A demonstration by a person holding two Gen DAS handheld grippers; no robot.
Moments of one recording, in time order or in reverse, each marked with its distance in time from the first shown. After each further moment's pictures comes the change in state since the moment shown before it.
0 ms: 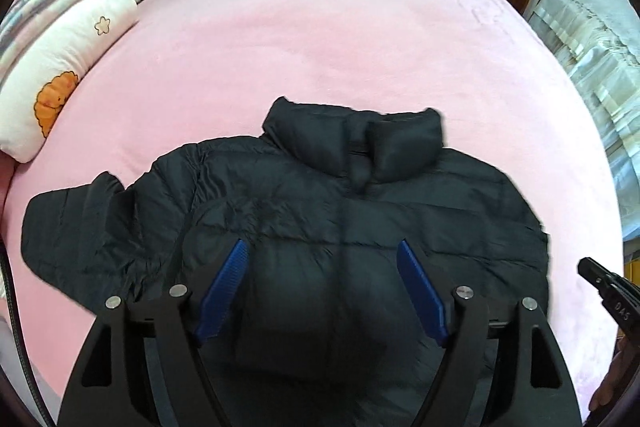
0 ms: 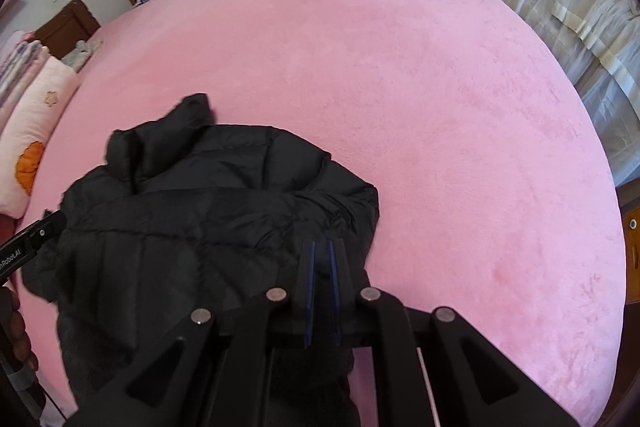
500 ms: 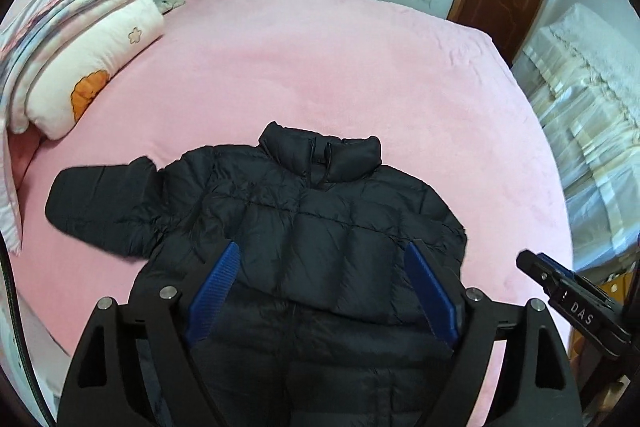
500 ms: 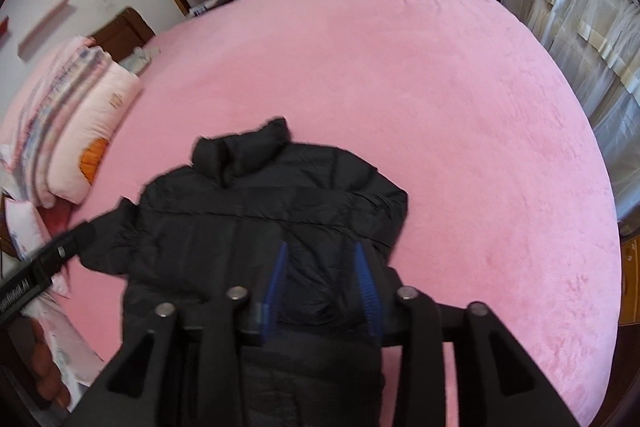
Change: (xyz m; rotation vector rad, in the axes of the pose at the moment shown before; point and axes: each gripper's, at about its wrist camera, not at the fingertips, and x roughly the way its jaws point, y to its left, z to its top) left arm -0.148 -0.024 -0.032 -0.104 -0.085 -0.031; right arm -0.103 0.004 -0.003 -0.032 -0.063 0.186
